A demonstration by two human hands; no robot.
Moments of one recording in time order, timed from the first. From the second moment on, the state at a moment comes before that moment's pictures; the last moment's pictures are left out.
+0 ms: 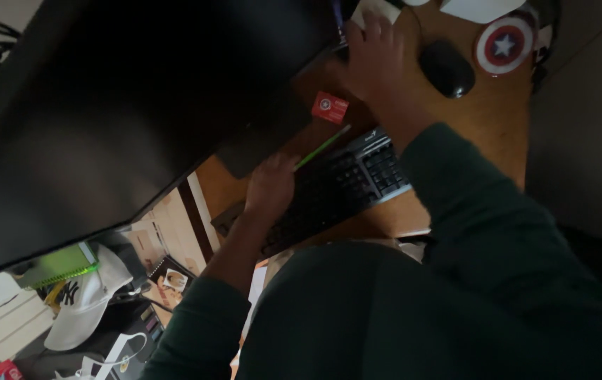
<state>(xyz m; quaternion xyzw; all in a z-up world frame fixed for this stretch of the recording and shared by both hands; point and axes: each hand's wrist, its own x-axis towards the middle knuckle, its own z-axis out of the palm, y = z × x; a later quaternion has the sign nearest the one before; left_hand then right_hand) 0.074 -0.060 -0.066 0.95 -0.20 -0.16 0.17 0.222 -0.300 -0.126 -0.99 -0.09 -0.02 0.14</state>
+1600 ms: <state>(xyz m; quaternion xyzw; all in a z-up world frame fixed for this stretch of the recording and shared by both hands) 0.245 -0.204 -0.120 0.92 -0.18 -0.21 0.27 0.259 -0.384 -0.182 -0.94 -0.09 -0.32 0.02</state>
